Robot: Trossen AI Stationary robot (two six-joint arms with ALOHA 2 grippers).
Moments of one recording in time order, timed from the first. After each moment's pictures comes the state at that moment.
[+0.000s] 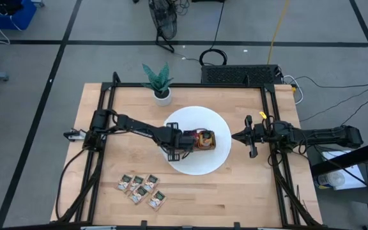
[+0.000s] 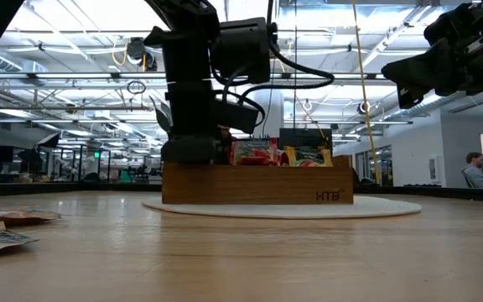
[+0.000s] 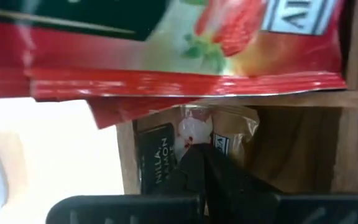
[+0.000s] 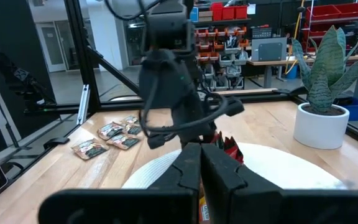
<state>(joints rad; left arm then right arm) -0.07 2.06 1.42 -0.84 -0.32 -0.10 -0.04 0.34 0.02 0.35 -0.08 0.09</state>
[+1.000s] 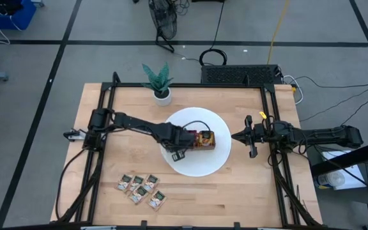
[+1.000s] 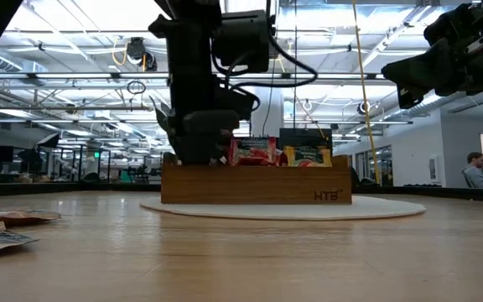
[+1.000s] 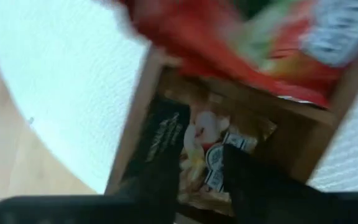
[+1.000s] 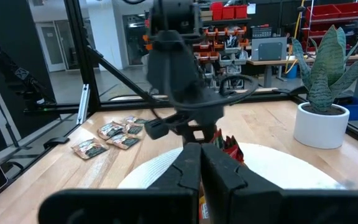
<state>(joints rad) -0.05 2.03 1.47 -0.94 -0.21 -0.45 -0.04 0.34 0.02 0.35 -0.08 0.09</state>
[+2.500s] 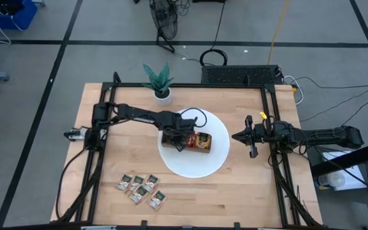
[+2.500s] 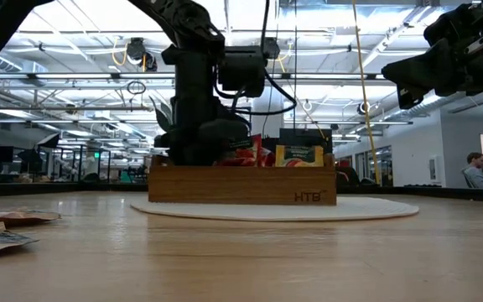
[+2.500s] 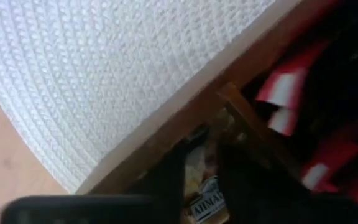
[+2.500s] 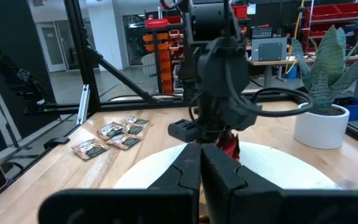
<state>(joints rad) 0.10 2.12 1.42 -0.85 -0.01 -0.60 -0.04 0.34 0.02 0.35 -0.08 0.09</state>
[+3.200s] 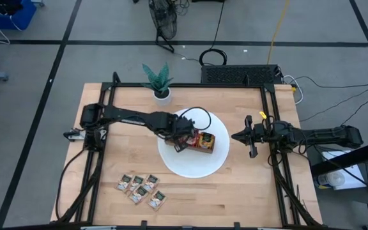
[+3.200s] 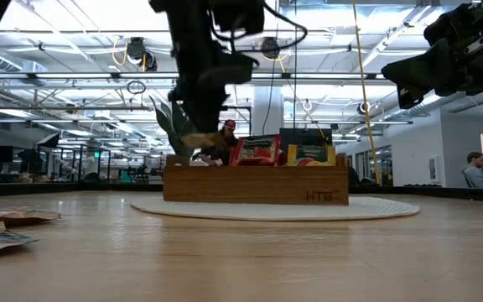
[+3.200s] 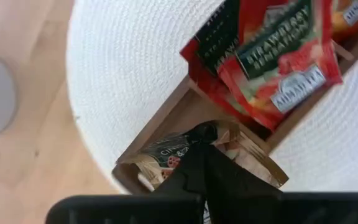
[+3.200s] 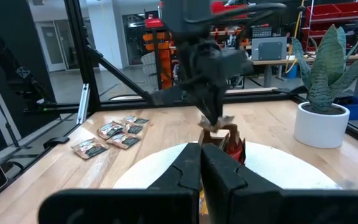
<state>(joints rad) 0.00 1.91 1.52 -0.95 -0.24 -0.45 -0.04 0.34 0.02 0.35 -0.08 0.09</state>
